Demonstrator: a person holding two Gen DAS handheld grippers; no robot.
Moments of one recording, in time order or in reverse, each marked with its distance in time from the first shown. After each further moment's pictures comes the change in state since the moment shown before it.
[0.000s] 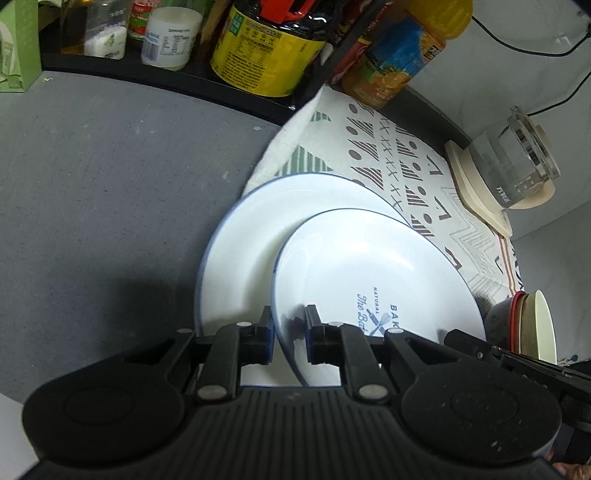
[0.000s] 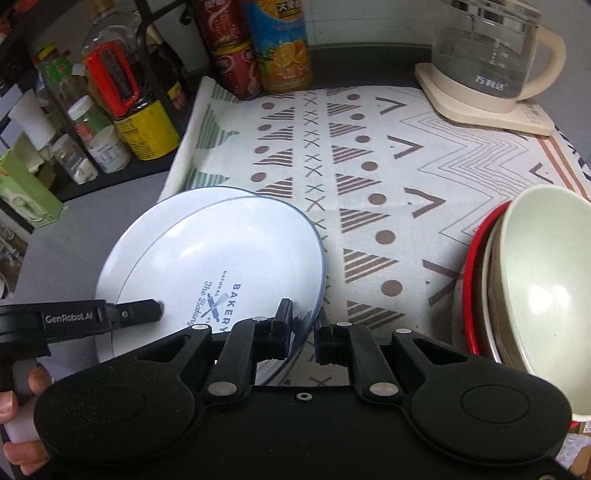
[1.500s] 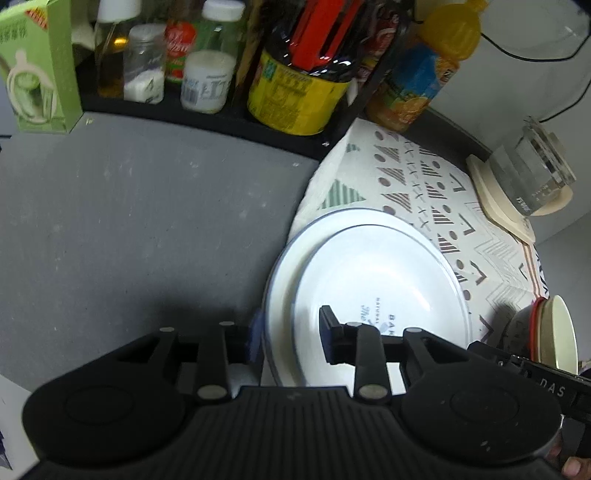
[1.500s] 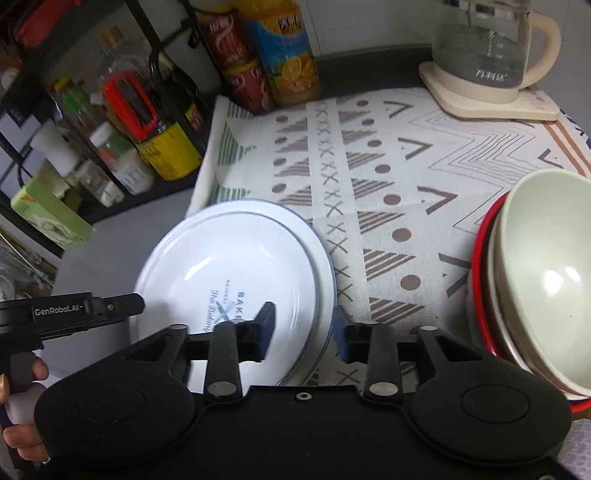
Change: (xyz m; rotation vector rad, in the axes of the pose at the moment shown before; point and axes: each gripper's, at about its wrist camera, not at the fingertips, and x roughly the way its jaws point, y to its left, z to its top) left arm -0.040 0.006 0.011 0.042 -0.056 0.127; right arm -0.028 -0.009 -0.006 0.070 -0.062 0.119
